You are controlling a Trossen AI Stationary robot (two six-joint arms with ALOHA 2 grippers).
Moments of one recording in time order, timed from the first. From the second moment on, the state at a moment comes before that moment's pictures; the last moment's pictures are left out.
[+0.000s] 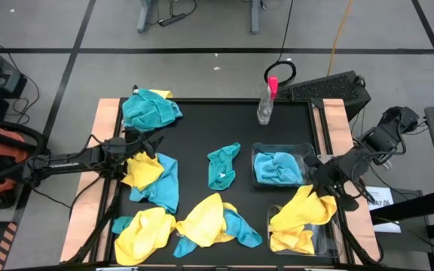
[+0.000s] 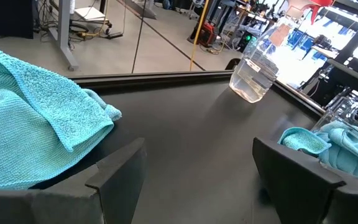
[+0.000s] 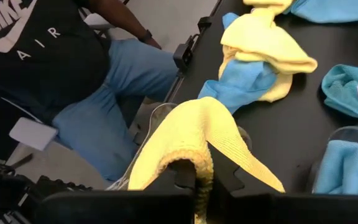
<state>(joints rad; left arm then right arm) 0.17 0.19 0.07 -0.14 -0.49 -0.54 0.65 0.85 1.16 -0.97 -0.07 0.37</state>
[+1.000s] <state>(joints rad) 0.17 0.19 0.07 -0.14 -0.49 -0.54 0.91 1.07 0.87 -0.67 -0.03 0.67</state>
